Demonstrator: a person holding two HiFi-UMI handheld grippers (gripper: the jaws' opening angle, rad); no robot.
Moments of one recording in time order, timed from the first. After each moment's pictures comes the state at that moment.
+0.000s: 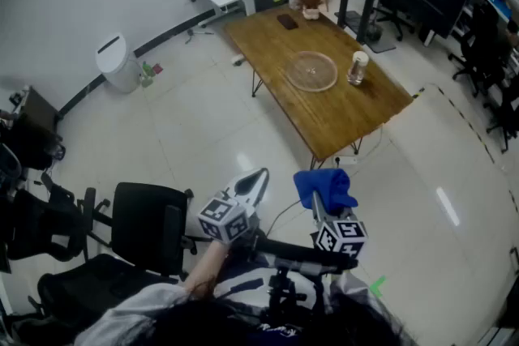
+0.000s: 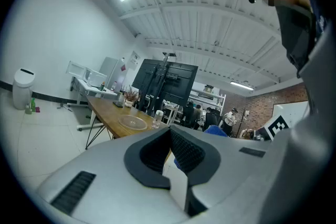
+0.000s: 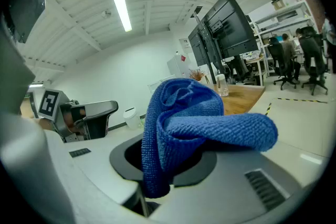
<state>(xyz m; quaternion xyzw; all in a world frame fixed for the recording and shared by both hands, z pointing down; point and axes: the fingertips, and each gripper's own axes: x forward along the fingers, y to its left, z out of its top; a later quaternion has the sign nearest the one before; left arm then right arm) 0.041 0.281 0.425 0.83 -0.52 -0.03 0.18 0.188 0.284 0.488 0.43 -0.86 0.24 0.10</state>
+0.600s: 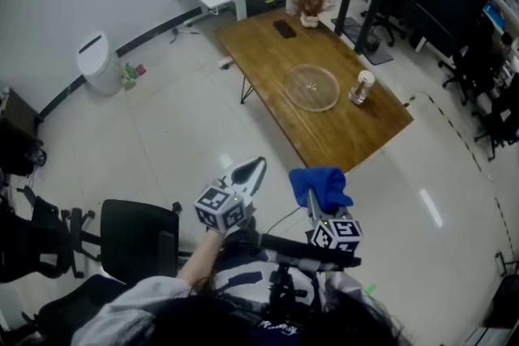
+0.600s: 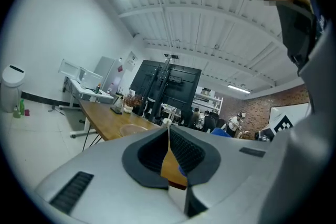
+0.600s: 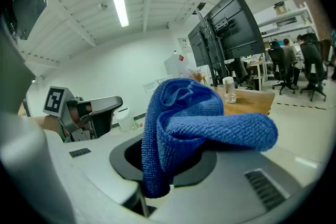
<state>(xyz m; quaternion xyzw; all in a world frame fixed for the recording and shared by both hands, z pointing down) -0.031 0.159 0.419 0.85 -0.50 -0.04 0.17 0.119 0.181 0.483 0.45 -0.86 0.23 0.10</state>
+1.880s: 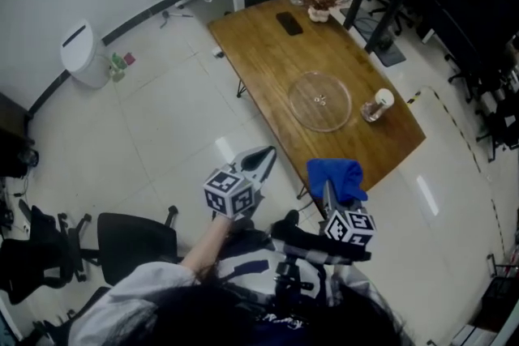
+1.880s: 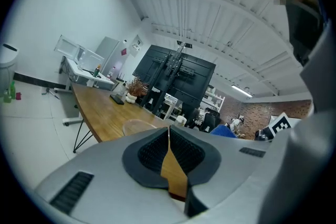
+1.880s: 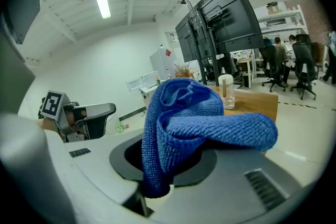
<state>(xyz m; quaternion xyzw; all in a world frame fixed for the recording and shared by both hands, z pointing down) -0.059 -0.016 0.458 0.85 -0.46 -0.04 0.24 0.116 0.015 0.496 0.50 -0.82 0.25 0.13</state>
